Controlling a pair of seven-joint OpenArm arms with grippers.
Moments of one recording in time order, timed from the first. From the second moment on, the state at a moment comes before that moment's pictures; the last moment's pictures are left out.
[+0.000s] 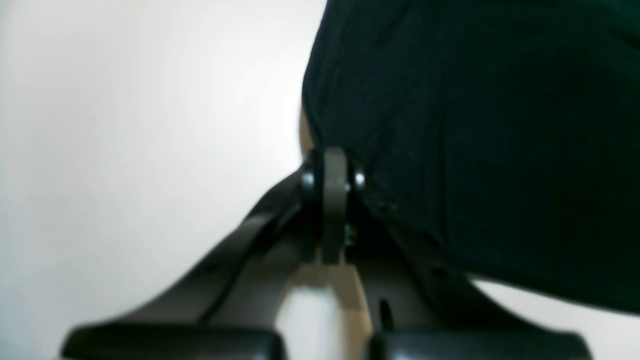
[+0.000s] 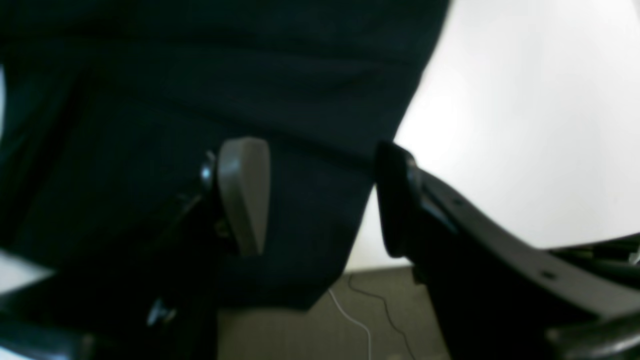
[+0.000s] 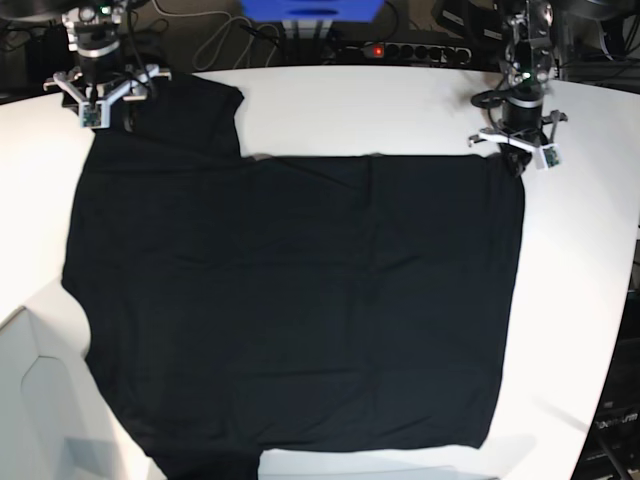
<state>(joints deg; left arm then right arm) 29.3 -16.6 -14.2 88.8 -26.9 0.6 8.1 -43.2 -1.0 24.3 115.2 -0.2 16.5 -23.3</state>
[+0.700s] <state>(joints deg) 29.5 -16.5 -14.2 88.9 -26.9 0.6 7.9 -33.7 1.2 29.1 97.5 1.6 16.5 -18.7</state>
